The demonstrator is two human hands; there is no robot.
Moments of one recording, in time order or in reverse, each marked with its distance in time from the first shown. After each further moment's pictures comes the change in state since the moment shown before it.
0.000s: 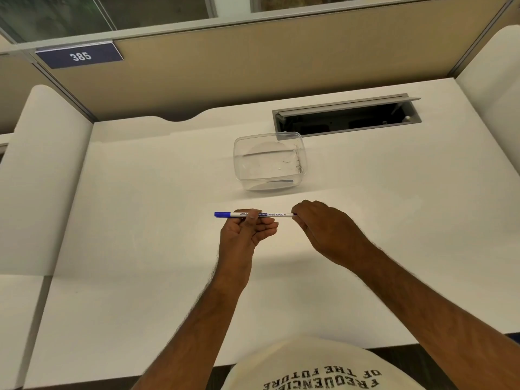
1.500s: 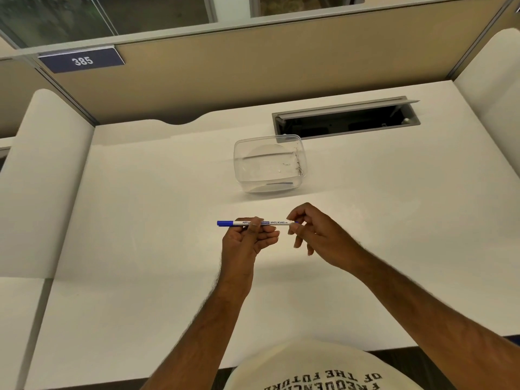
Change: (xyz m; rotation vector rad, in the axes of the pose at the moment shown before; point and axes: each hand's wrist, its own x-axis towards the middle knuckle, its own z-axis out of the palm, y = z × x) left_hand -0.007 -0.011 -0.003 0.039 0.031 -0.014; right_hand -0.002 -0.008 0.006 1.088 -0.207 0.488
